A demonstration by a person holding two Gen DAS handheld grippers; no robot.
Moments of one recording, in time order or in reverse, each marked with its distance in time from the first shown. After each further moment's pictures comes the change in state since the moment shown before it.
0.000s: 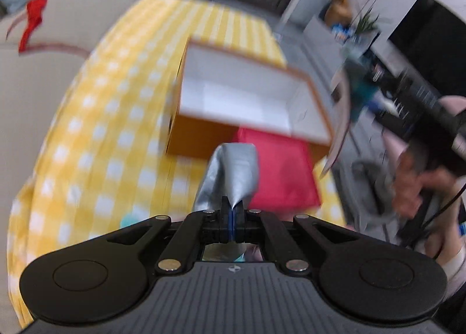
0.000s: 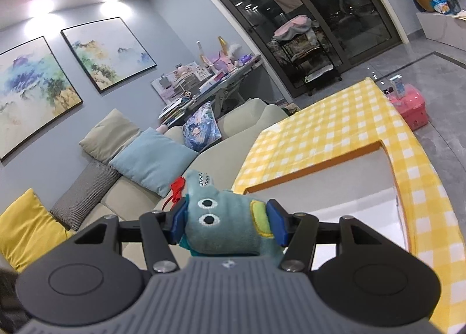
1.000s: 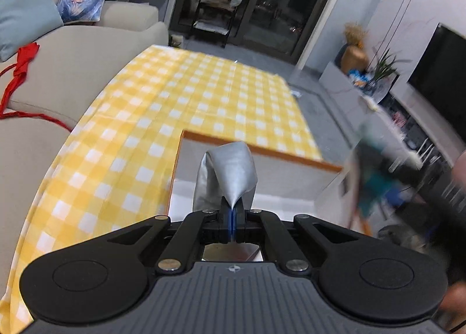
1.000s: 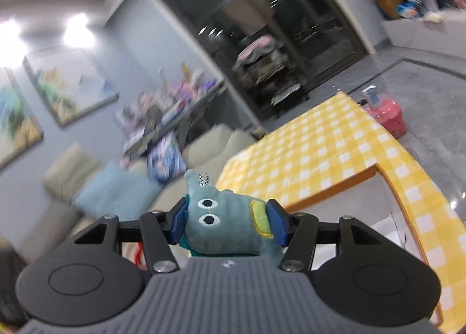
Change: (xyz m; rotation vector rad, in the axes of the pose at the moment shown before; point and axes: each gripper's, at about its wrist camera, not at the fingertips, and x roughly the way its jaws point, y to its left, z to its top) left arm 0.081 -0.004 0.132 0.000 -0.257 0.057; right arm 0.080 -0.033 0.020 0.104 -0.155 -0.138
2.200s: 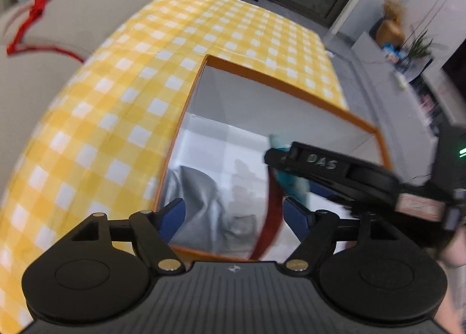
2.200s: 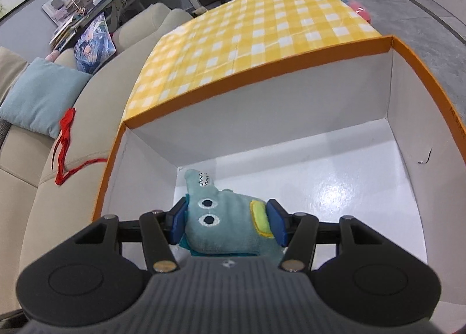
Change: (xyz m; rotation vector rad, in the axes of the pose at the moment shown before) left arm 0.046 0.002 -0.026 -0.097 0.217 0.117; right arm 0.125 -0.010 -0.057 -0.075 0.539 -0.308
